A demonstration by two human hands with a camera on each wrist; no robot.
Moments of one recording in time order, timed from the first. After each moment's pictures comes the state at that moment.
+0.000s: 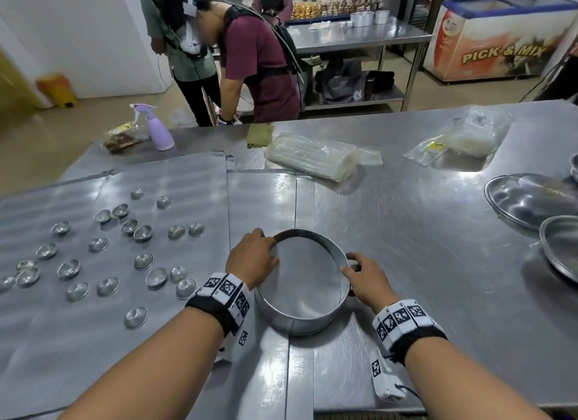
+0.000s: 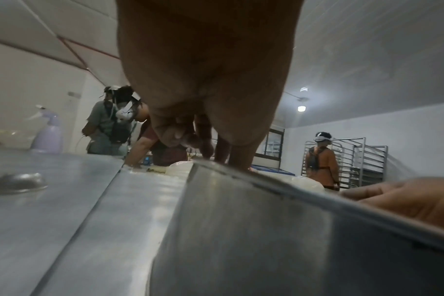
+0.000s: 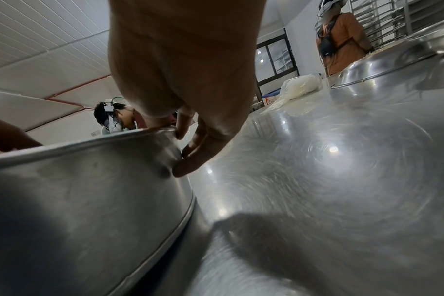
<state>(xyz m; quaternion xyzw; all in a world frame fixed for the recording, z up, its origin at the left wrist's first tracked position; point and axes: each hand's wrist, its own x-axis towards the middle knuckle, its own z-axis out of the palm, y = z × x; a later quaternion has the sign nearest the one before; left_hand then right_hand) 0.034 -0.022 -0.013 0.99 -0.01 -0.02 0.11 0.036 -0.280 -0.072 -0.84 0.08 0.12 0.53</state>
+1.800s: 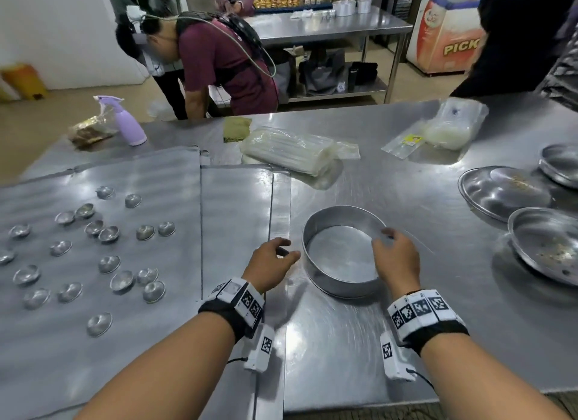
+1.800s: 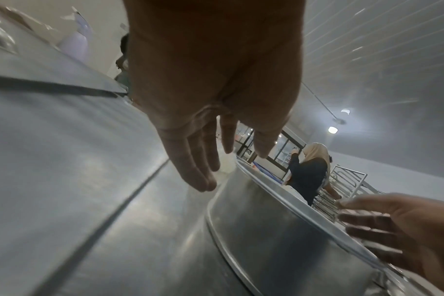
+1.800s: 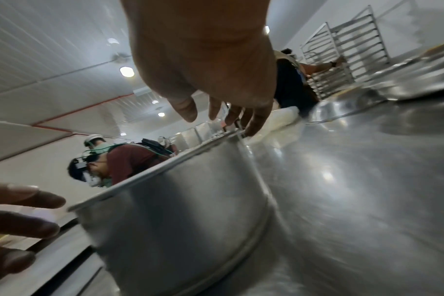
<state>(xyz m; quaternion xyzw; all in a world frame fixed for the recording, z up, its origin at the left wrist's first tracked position) 0.046 -0.104 -0.051 0.86 0.07 -0.10 0.50 0.057 -0.371 -0.047 -0.87 0.19 -0.06 0.45</state>
